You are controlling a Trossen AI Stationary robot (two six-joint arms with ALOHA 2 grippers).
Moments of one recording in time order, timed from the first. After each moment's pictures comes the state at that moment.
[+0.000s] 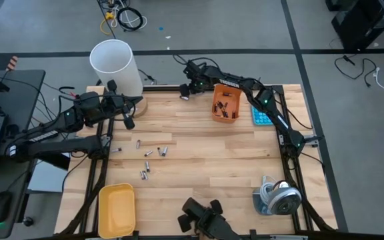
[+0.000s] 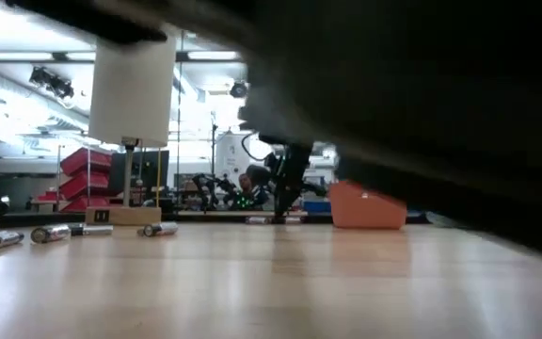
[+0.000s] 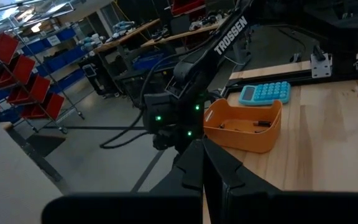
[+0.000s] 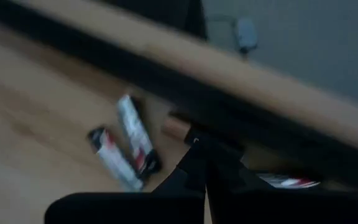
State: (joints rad) left arm 0.34 0.59 0.75 -0.28 -0.20 0.33; right arm -0.64 2.49 2.14 -0.80 -0.01 0.56
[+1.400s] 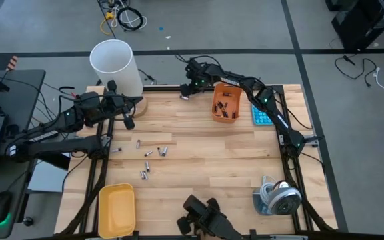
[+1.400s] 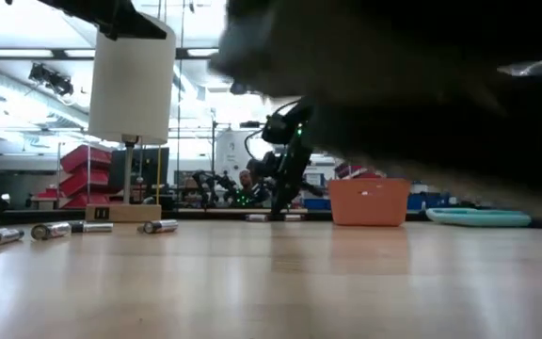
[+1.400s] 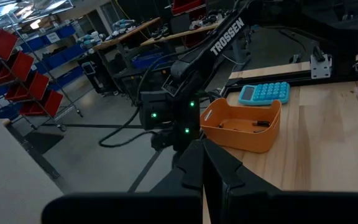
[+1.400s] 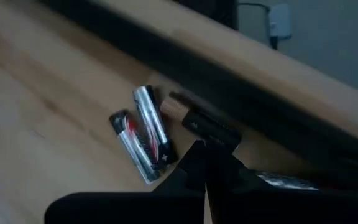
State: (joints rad) left arm 0.34 0.59 0.75 -0.28 -0.20 0.31; right arm -0.66 2.50 2.16 -0.80 -0.16 0.47
